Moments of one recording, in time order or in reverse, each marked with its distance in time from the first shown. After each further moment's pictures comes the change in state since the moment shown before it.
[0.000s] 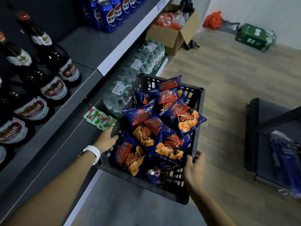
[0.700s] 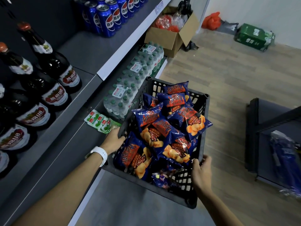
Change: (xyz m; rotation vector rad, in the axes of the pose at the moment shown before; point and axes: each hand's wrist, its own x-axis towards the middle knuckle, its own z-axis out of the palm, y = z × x) left_hand 0.001 0.028 0.010 0.021 0.000 0.012; right_hand 0.007 -0.004 -0.024 -0.057 -0.018 0.069
